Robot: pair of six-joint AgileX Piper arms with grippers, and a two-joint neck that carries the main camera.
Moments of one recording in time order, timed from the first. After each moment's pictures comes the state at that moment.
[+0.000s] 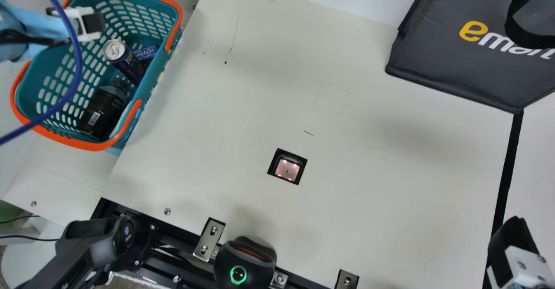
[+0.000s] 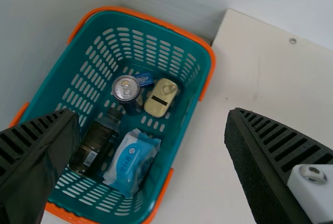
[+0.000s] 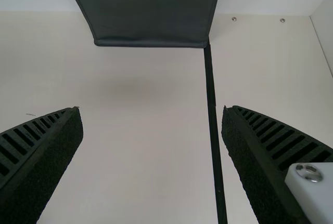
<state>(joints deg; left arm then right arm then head) 28.2 64.4 -74.0 -7.6 64.4 5.4 0.7 42.6 -69.8 -0.8 69.6 0.0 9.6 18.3</state>
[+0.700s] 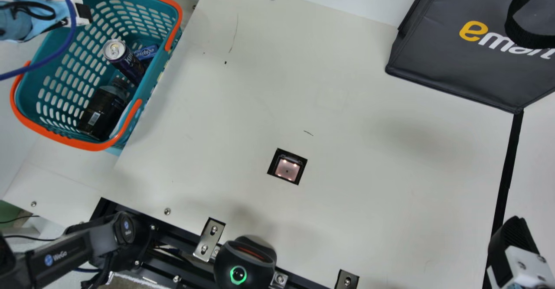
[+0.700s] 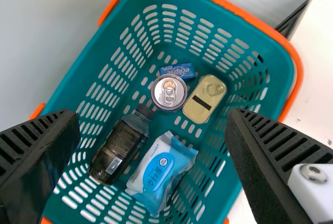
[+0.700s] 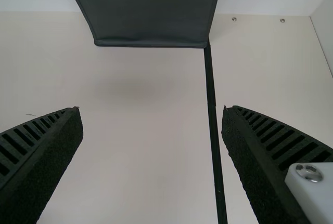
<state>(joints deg) 34.3 81.8 -71.8 -5.4 53.4 5.8 0.7 42.6 -69.8 -0.8 69.5 0.0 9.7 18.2</state>
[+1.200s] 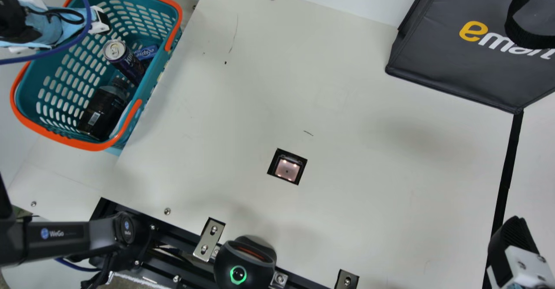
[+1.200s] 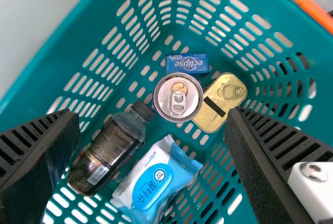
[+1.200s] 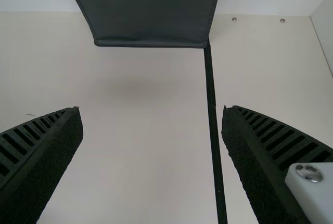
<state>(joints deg) 33.5 93.2 -69.1 -2.8 44.9 -2.4 0.7 42.6 -69.8 -0.8 69.5 0.0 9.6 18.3</state>
